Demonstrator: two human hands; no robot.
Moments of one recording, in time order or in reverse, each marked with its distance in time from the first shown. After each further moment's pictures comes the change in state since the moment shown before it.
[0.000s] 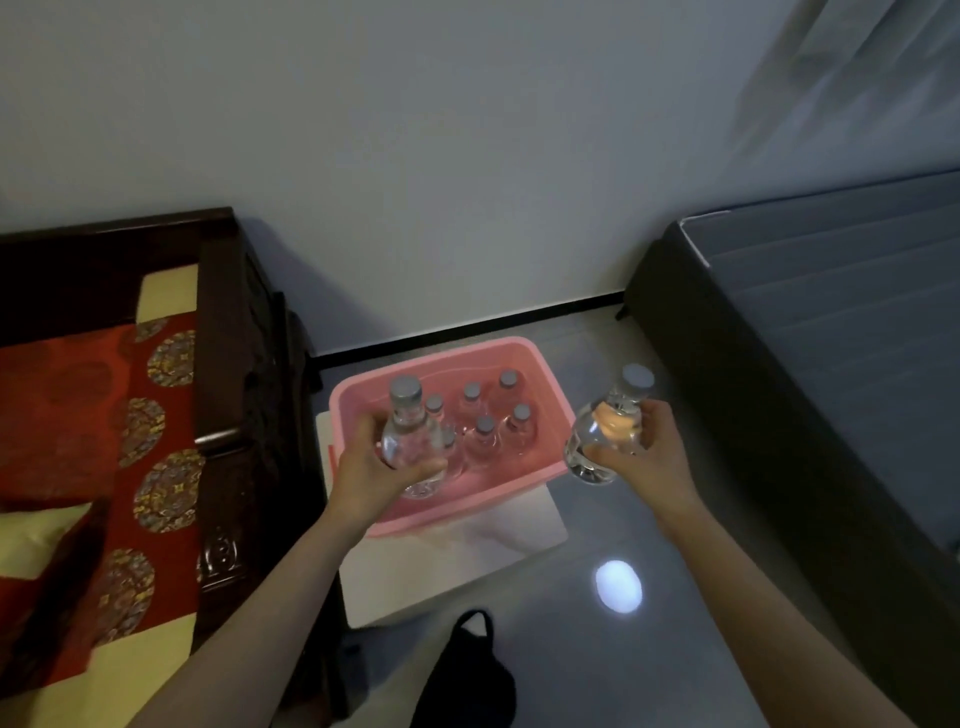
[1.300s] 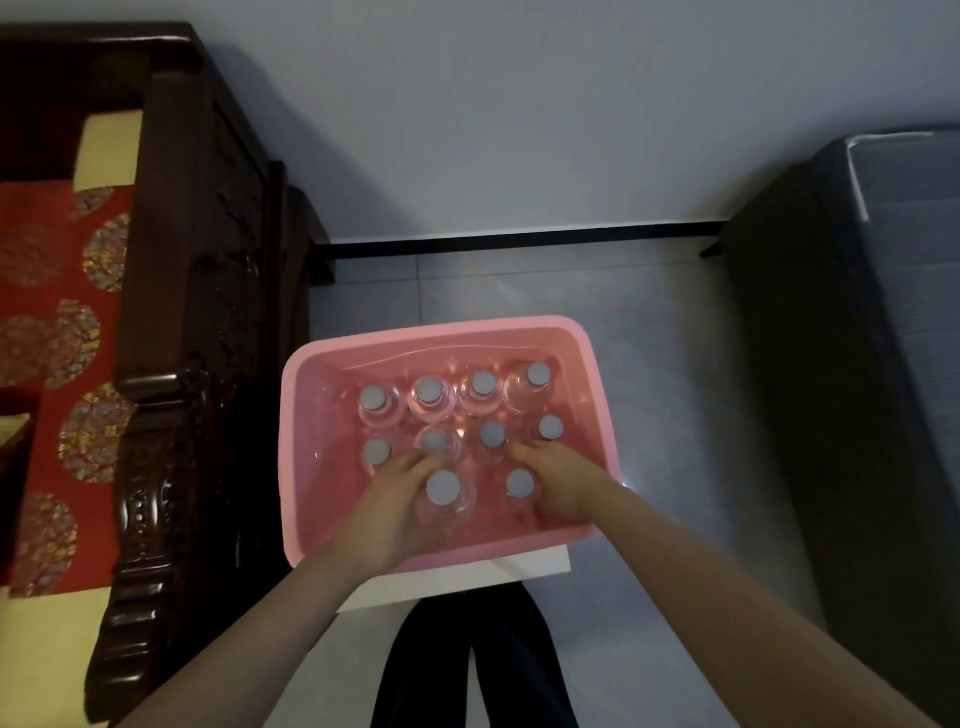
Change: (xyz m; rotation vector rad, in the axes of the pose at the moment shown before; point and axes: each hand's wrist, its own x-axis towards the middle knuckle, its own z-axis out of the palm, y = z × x) left_hand 0.087 -0.076 0.075 0.443 -0.314 0.020; right_hand 0.194 0.112 0.115 -1.002 -1.095 -0.251
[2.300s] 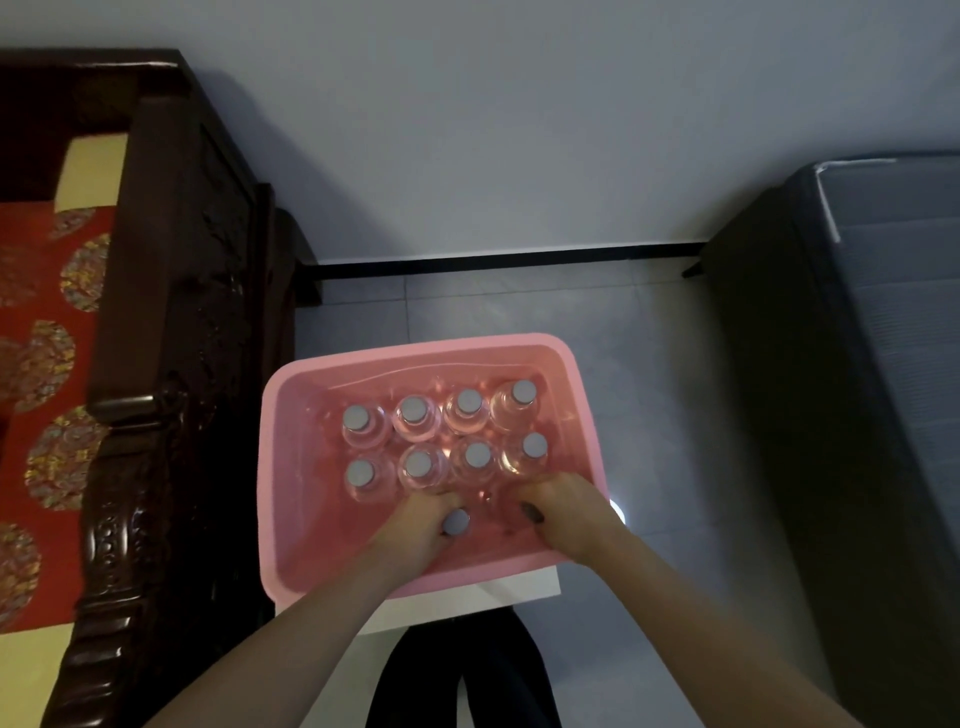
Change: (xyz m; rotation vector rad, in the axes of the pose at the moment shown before) left_hand 0.034 -0.016 0.052 0.043 -0.193 -0.053; right_hand -0.031 -0.008 0.001 -0.133 0.192 -0.029
